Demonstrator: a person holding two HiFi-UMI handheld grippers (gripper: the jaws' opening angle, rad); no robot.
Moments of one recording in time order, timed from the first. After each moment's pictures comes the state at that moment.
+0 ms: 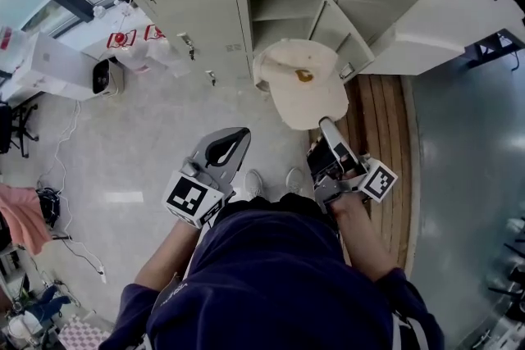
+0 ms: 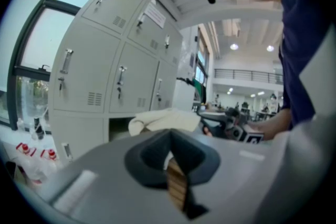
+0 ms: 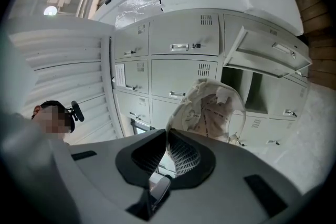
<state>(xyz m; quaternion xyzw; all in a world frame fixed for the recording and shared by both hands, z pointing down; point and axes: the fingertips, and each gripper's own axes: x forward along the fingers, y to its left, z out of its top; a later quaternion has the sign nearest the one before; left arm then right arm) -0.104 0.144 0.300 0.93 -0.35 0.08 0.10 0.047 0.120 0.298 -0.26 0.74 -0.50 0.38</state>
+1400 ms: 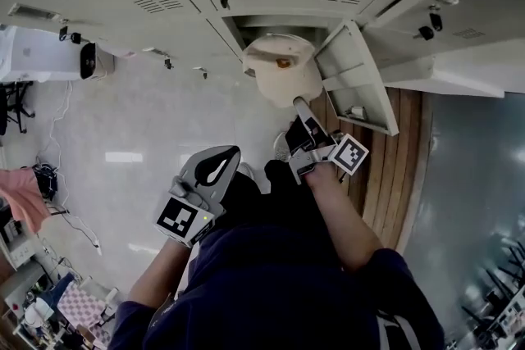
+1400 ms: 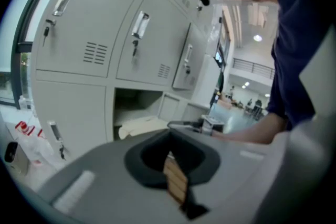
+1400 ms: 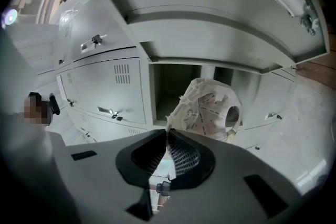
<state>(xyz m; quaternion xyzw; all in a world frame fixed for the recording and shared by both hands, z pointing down) -0.055 -0.020 0.419 0.89 -0.39 0.14 0.20 0.061 -0.121 0.525 -0.30 0.67 -0.60 0.31</state>
